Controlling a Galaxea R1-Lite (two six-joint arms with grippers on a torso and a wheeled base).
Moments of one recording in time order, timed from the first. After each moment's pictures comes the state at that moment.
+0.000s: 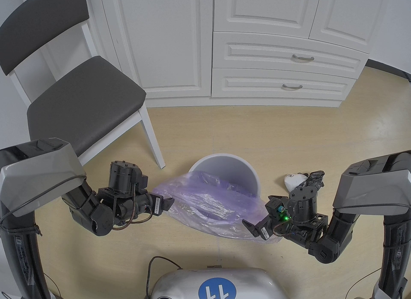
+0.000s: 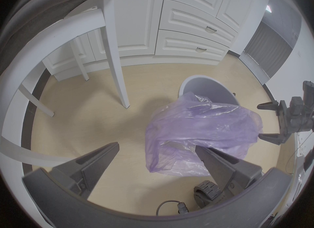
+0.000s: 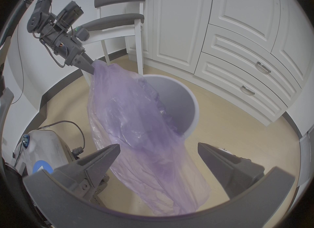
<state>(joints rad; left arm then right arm) -0.38 2.21 -0.78 -0.84 0.02 -0.04 0.55 2.28 -0.54 -1.32 -0.10 -0.32</state>
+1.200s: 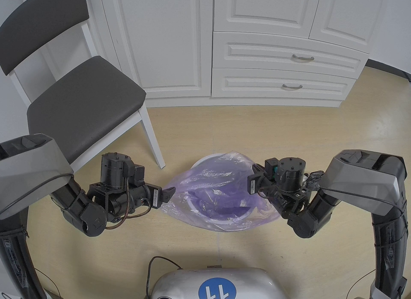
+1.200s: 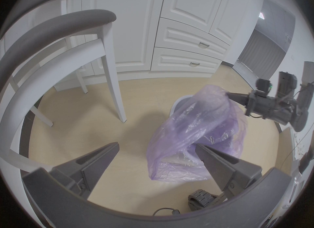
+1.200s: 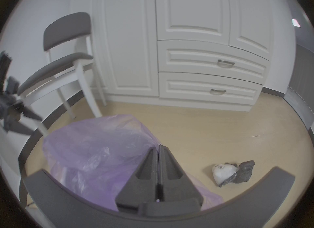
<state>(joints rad) -0.39 2.11 -0.73 -0.90 0.00 -0.04 0.51 2.38 -0.94 -1.31 -0.29 -0.03</state>
